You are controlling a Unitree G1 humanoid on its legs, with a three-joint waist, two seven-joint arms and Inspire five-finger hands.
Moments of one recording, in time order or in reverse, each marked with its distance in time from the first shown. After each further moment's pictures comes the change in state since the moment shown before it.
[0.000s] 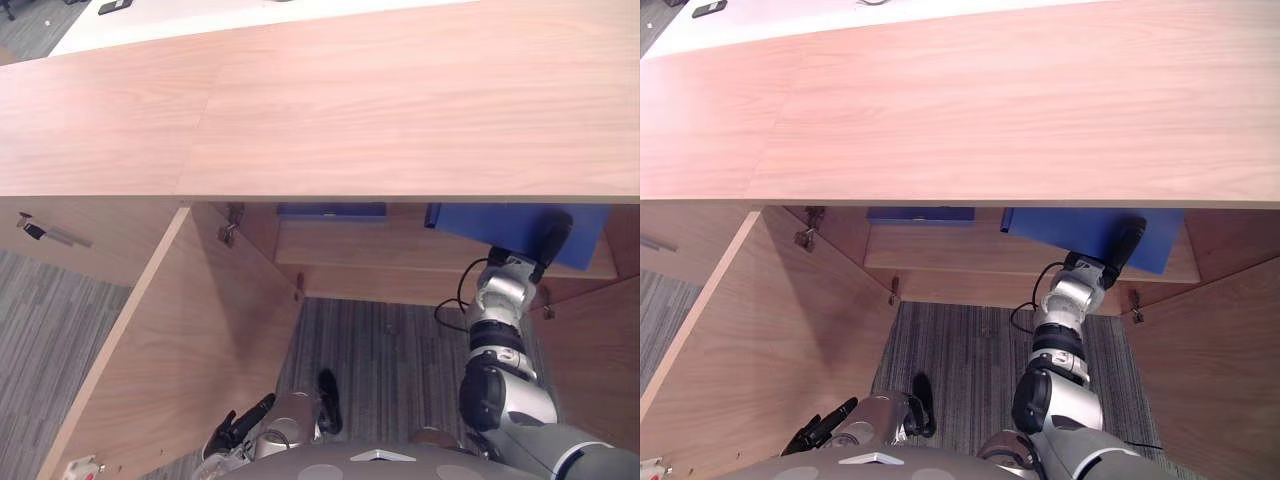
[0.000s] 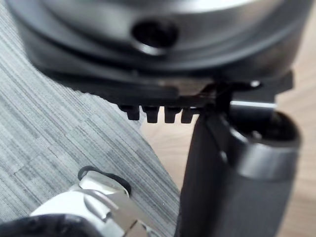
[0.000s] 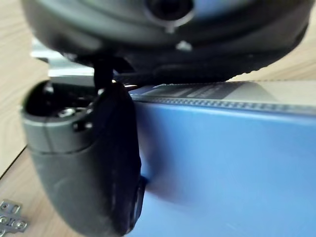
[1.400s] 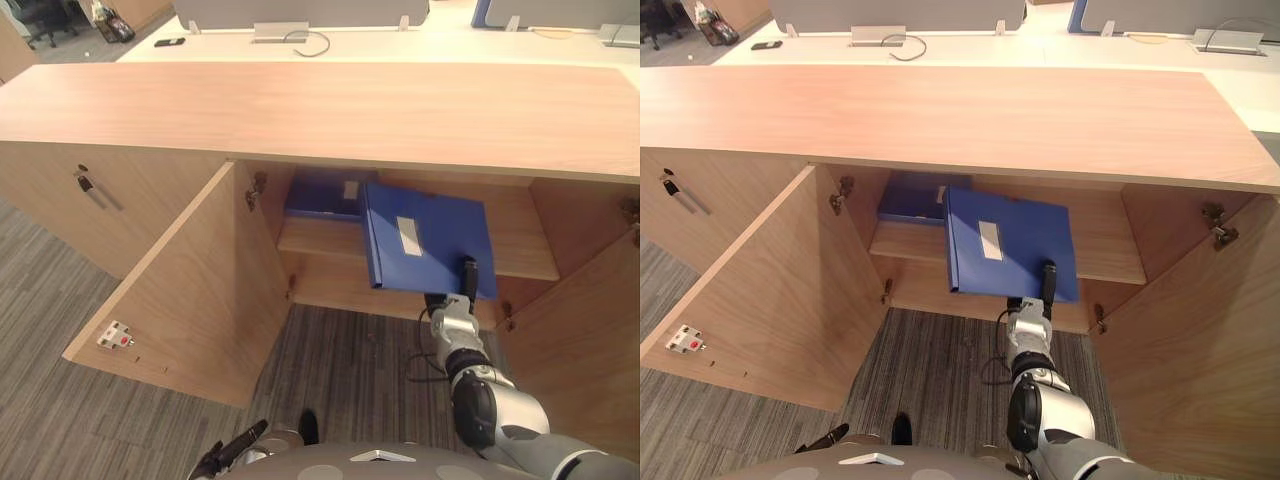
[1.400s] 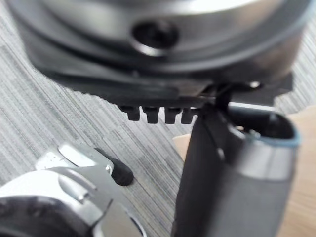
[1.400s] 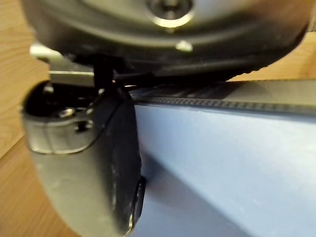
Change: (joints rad) left arm 0.005 0.062 0.011 0.100 -0.006 0.021 -0.019; right arm 0.007 -0.020 0.135 0.445 0.005 0.150 0.103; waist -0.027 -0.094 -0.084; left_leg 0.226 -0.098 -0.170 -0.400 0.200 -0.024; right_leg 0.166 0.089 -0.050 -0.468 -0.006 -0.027
